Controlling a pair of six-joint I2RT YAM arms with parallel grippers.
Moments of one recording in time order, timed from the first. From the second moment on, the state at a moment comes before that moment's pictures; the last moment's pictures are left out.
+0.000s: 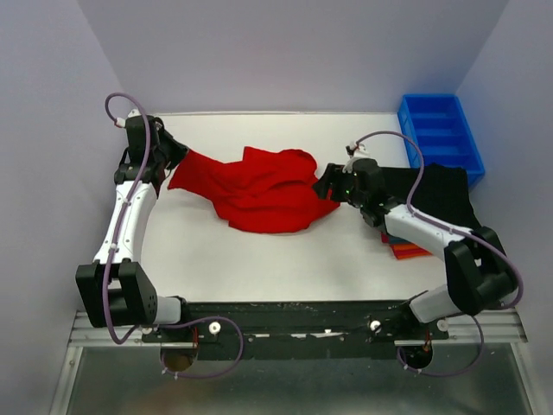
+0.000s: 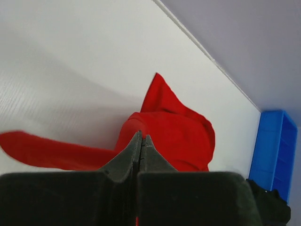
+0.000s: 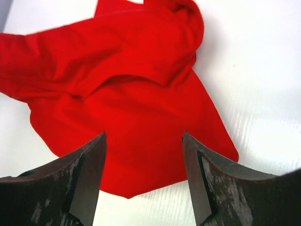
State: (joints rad) left arm 0.06 1.36 1.25 -0.37 0.09 -0.75; right arm 0.47 1.42 0.77 0.25 -0.03 0.45
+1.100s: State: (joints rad) left arm 0.08 1.17 1.08 -0.24 0.16 -0.77; right arm 0.47 1.54 1.09 -0.29 0.21 0.45
